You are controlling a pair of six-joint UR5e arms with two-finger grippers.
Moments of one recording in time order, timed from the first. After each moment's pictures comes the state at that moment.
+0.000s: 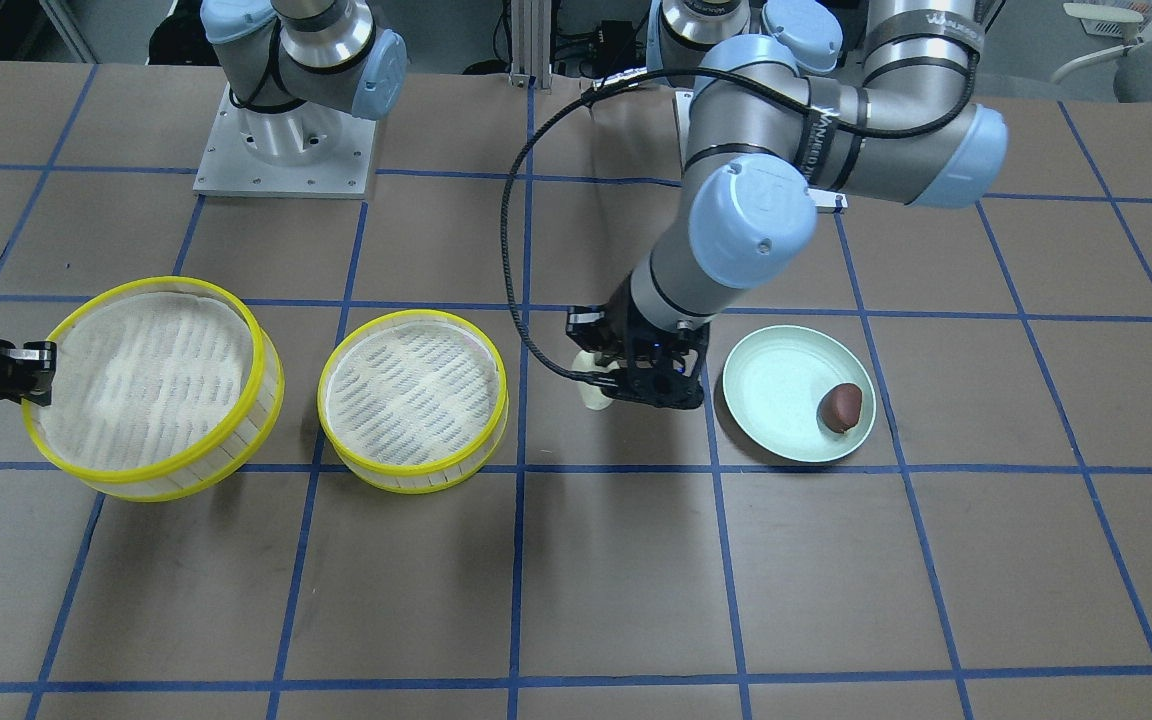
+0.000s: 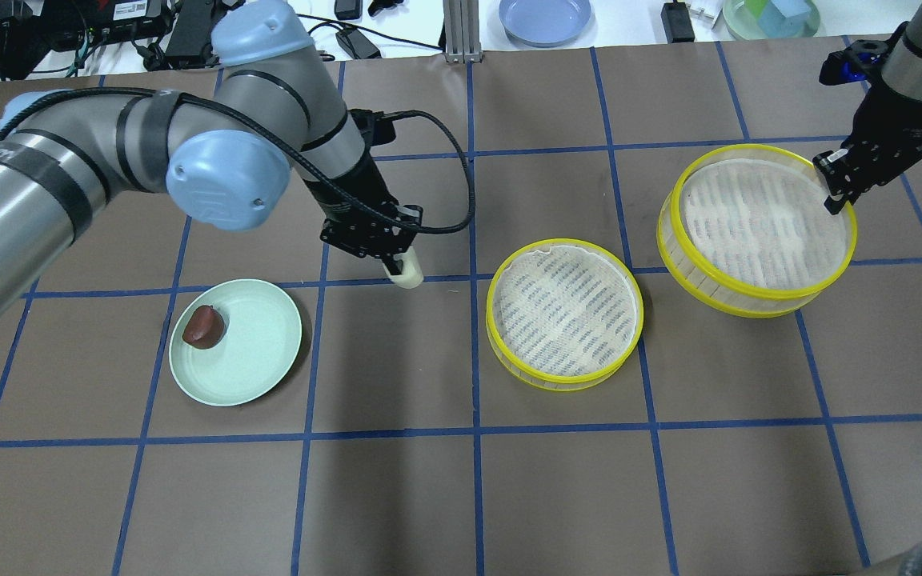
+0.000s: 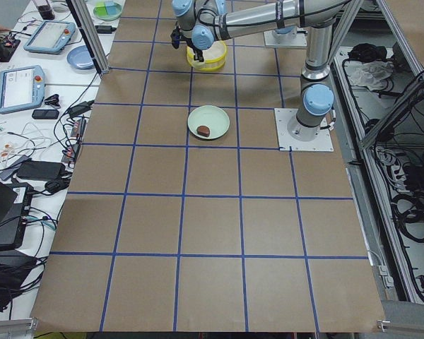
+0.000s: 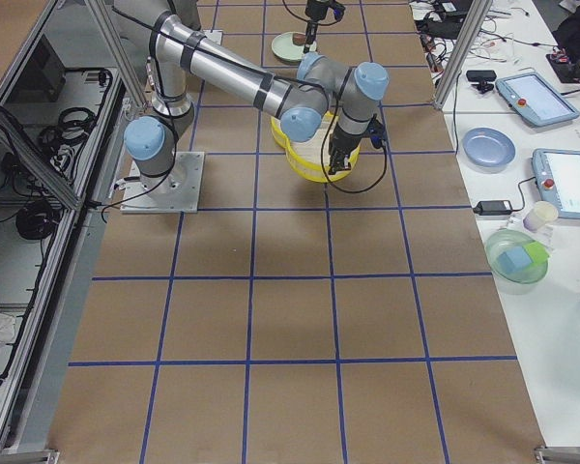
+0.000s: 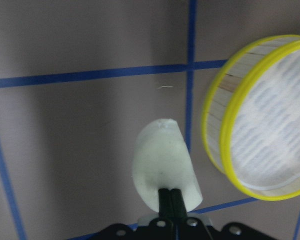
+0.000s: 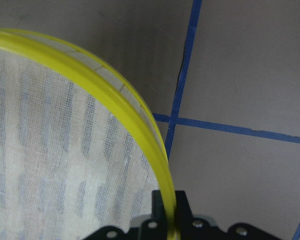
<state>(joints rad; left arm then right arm) -1.78 -1.84 -1.66 -1.37 1.29 -0.12 1.20 -1.31 1.60 -1.72 -1.65 -0.54</state>
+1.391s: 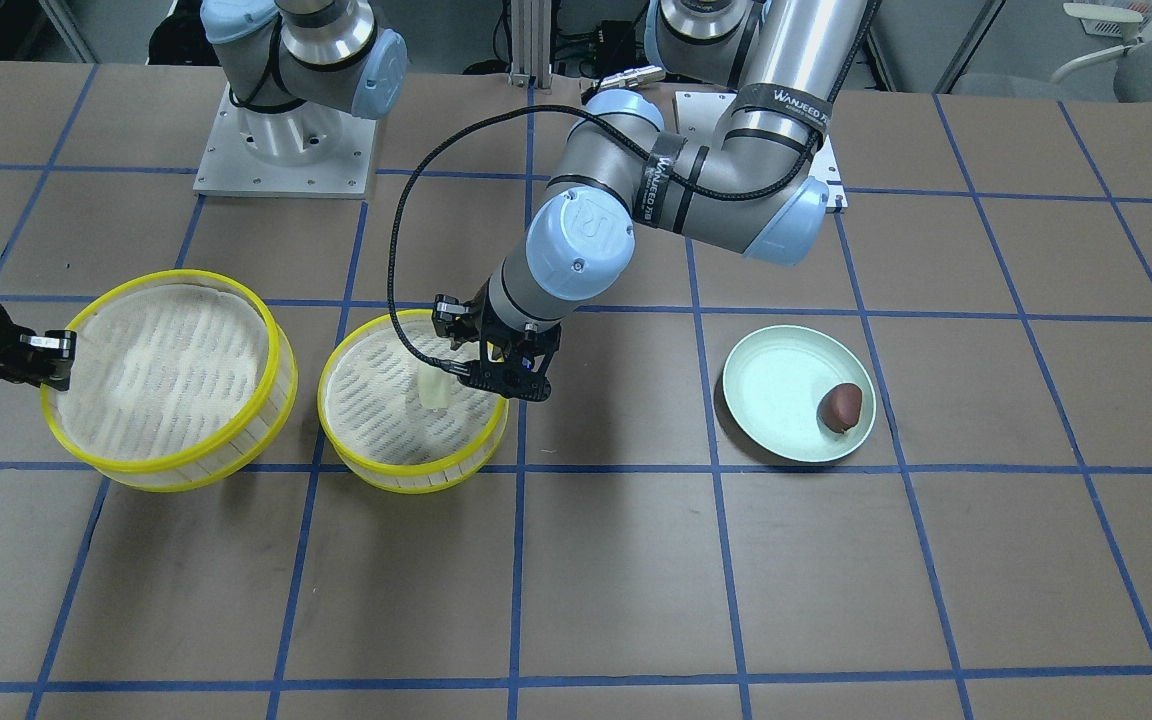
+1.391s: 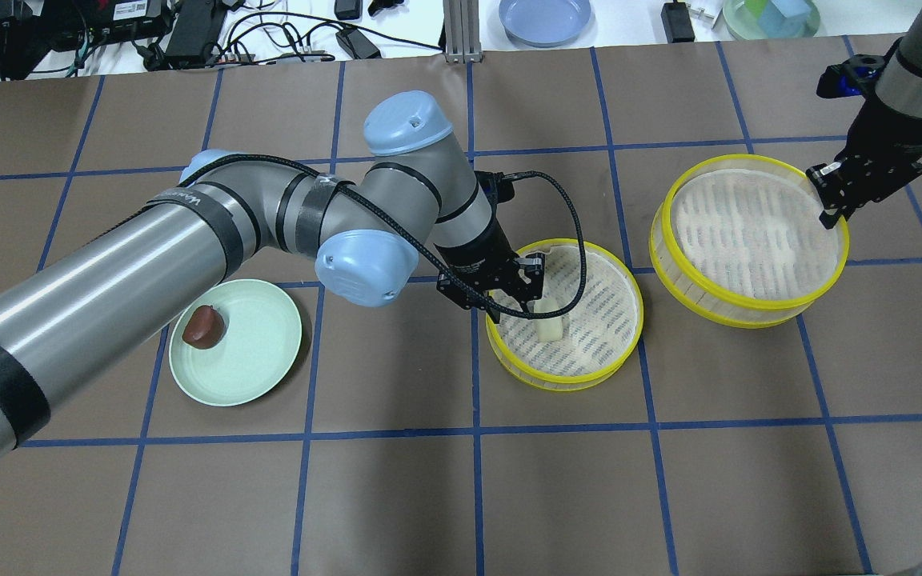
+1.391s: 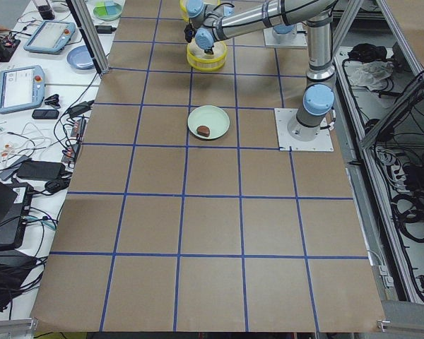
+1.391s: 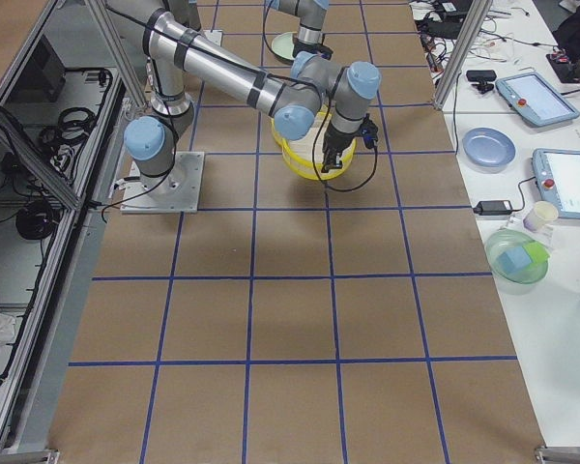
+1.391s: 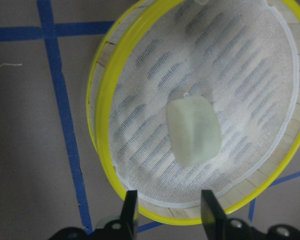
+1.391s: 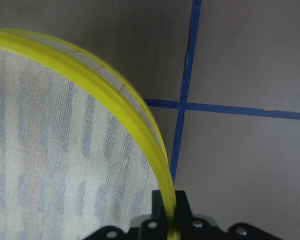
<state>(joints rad) -1.94 -1.95 -1.71 -1.16 1.17 -0.26 1.20 -1.34 1.65 -1.73 -1.65 -0.46</state>
